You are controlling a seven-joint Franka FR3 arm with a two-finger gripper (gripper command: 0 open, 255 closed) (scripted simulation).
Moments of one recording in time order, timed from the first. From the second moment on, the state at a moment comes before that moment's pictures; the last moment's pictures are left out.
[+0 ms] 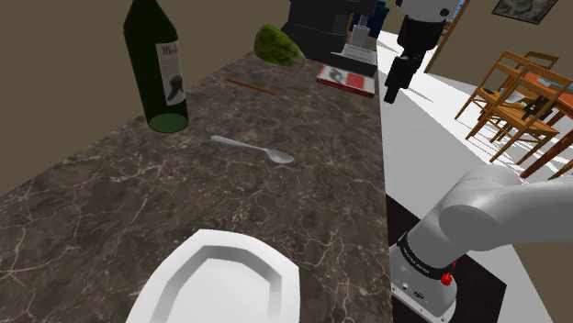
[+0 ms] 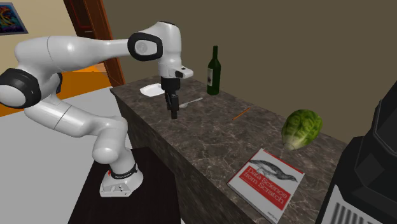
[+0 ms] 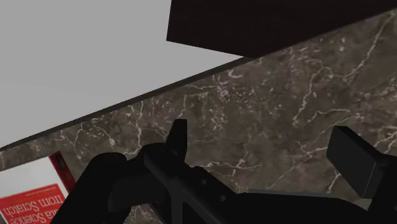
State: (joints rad) arm -0.02 -0.82 0.05 -2.34 -0.12 1.46 -0.15
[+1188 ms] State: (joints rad) arm 0.12 -0.37 0.20 -2.14 0.08 1.65 -0.10
